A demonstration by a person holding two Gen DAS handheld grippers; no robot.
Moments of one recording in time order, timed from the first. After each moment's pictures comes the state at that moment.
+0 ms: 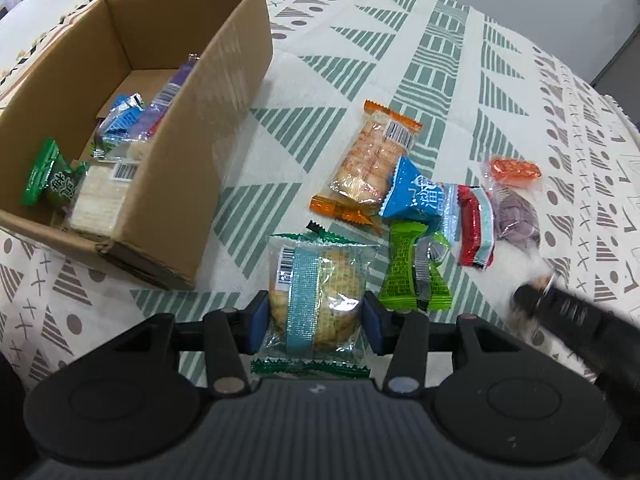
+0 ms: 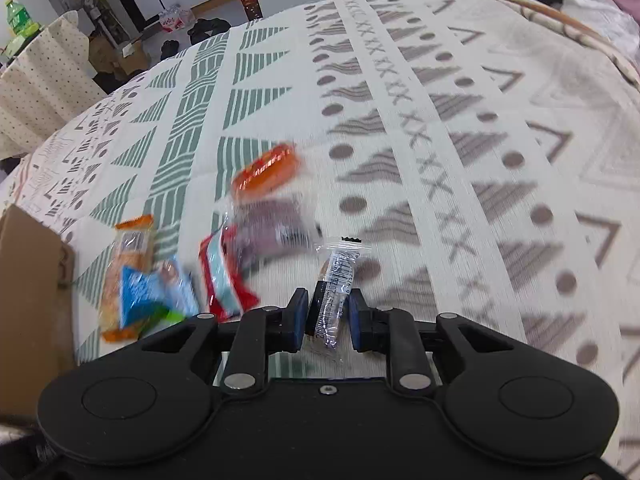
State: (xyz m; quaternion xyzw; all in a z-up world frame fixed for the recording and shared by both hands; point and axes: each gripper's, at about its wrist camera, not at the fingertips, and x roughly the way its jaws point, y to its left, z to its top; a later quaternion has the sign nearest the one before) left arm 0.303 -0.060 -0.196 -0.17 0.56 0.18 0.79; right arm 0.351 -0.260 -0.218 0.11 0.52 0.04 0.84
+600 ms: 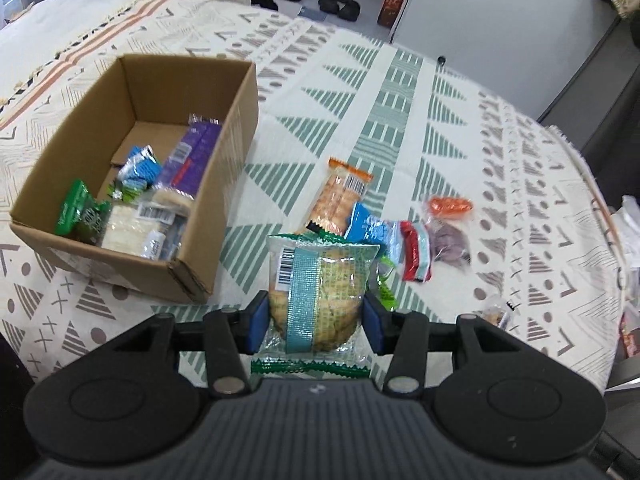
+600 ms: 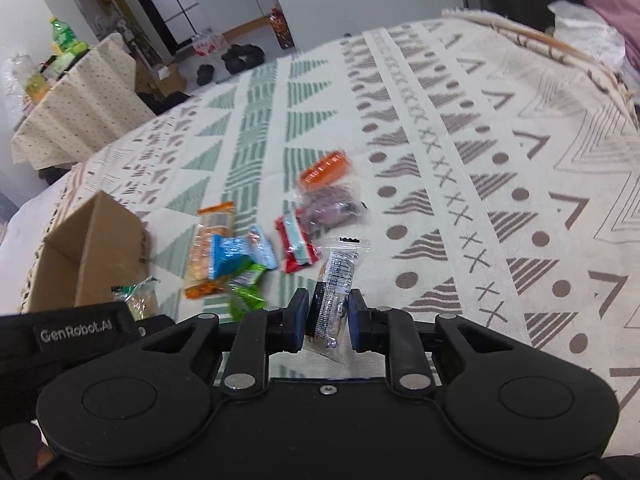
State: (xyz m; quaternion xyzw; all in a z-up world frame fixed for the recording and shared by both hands) left arm 0.270 -0.057 -0.130 -0.19 0.50 0.13 0.84; right arm 0.285 -0.249 -0.158 0.13 0.48 0.07 0.87
